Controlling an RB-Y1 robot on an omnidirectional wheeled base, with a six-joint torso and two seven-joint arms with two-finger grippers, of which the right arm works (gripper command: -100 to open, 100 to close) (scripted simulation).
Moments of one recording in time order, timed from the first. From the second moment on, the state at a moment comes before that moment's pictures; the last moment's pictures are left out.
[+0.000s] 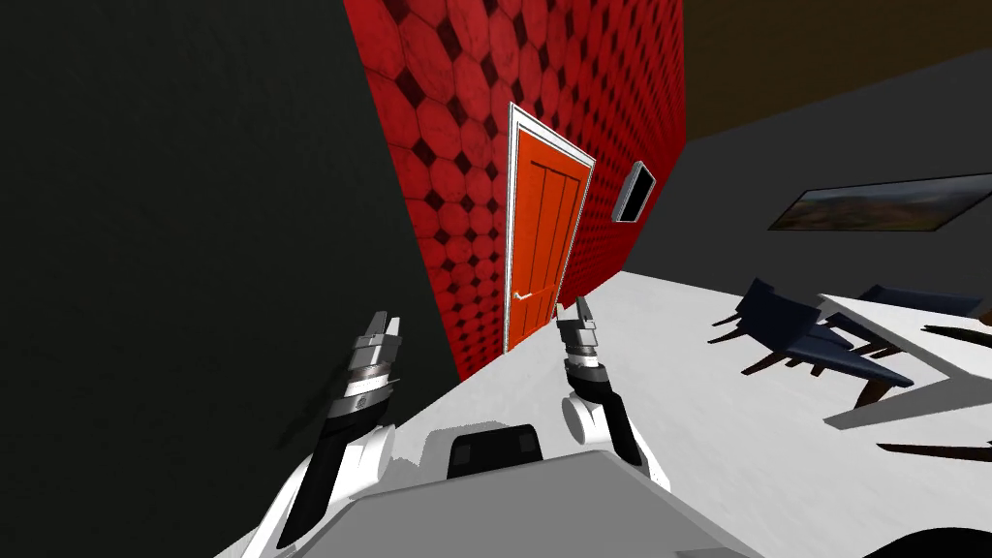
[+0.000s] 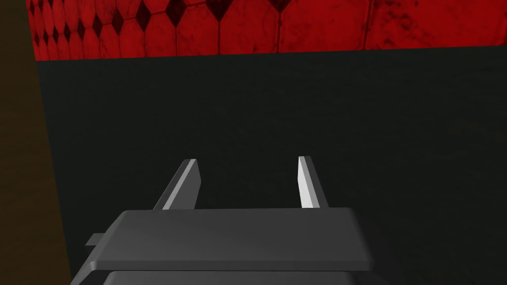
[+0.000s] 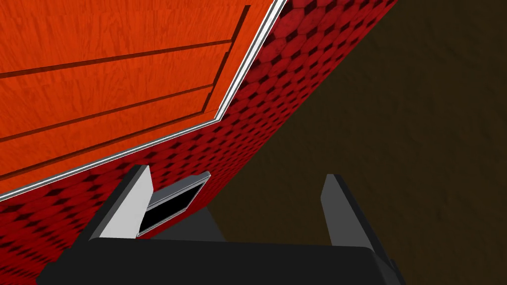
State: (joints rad) arm 0.47 -0.05 0.09 -2.17 -0.15 -0.57 0.10
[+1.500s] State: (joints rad) arm 0.37 -0.14 0.15 -1.81 -0.27 -0.65 0.09
